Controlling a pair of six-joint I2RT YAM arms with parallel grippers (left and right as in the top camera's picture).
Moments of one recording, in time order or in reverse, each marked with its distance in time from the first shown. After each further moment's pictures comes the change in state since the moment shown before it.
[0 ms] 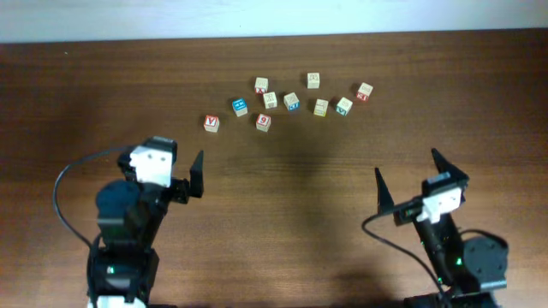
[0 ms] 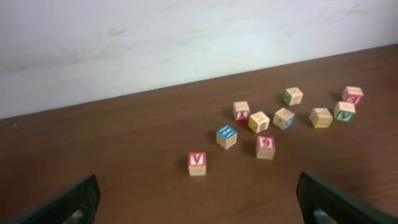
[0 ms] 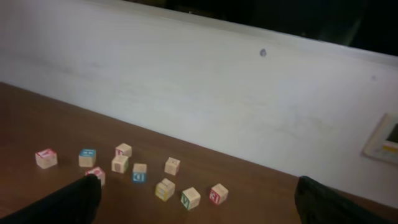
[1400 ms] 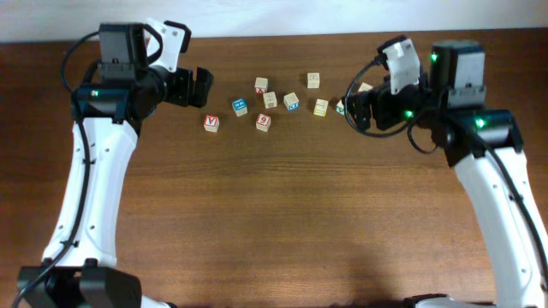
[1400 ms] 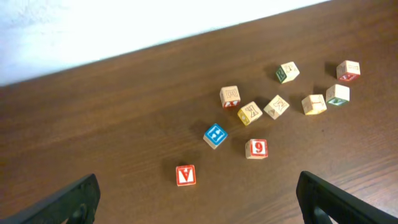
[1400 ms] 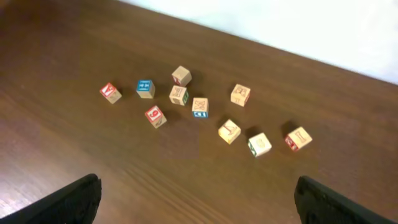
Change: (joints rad) left arm 0.000 0.878 1.088 -0.693 0.107 0.063; right arm 0.000 1.094 1.098 -0.787 -0.224 0.002
